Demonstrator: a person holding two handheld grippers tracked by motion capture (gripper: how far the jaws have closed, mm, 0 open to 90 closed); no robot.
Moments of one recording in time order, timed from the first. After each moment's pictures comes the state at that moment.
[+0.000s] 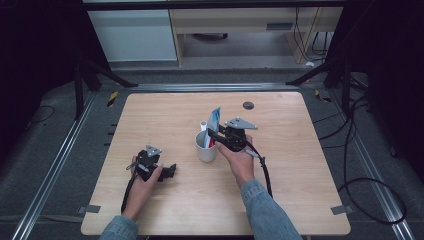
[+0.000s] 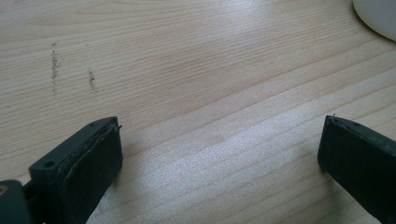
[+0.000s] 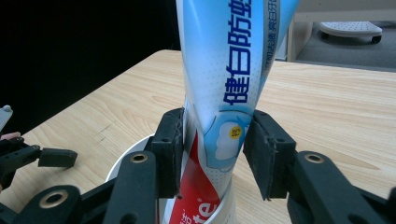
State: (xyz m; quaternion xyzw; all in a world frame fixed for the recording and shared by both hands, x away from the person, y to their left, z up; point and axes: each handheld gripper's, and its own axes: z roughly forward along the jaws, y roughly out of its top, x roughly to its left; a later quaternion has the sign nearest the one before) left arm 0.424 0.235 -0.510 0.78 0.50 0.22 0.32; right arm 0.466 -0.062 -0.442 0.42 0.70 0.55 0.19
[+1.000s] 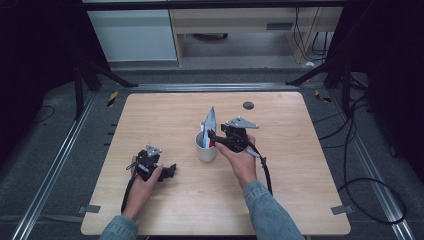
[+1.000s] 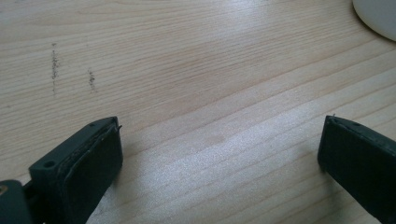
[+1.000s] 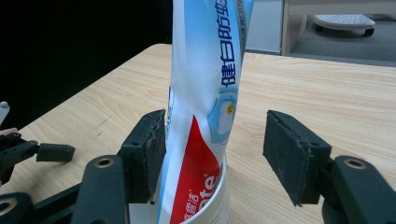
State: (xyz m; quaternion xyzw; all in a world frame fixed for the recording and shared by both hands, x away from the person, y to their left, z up) left arm 0.424 0.235 -0.510 0.78 0.50 0.22 0.32; right arm 0.462 -0.065 -0.436 0.43 0.70 0.53 0.19
